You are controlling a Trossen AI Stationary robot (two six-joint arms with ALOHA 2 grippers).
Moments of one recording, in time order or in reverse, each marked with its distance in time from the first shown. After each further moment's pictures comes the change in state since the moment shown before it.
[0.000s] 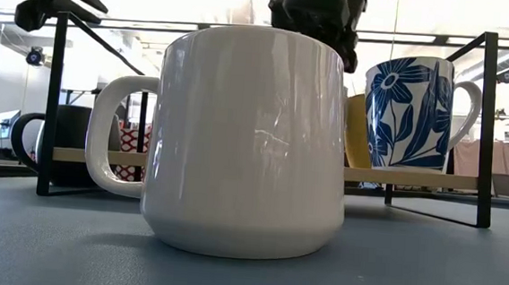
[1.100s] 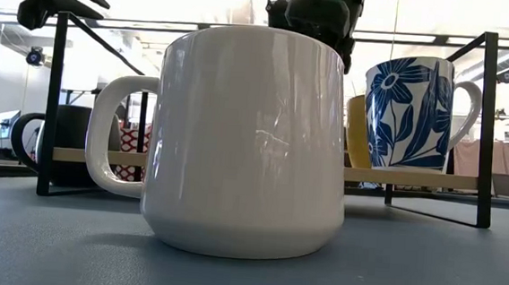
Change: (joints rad) left arm 0.000 0.000 0.000 0.038 -0.004 -0.013; right arm -0.007 0.019 0.000 0.012 0.030 -0.080
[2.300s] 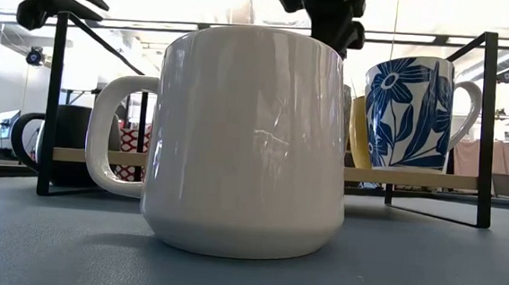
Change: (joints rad) left arm 0.000 0.000 0.000 -0.019 0.002 0.027; right arm 0.001 -0.023 0.164 -0.196 -0.108 0.130
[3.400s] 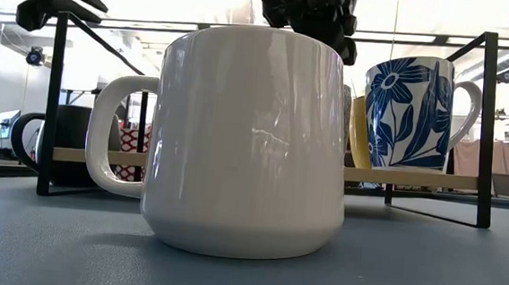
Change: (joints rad) left arm 0.000 -0.002 0.000 -0.023 0.033 0.030; right arm 0.048 0.084 -0.030 0.087 0.024 0.022
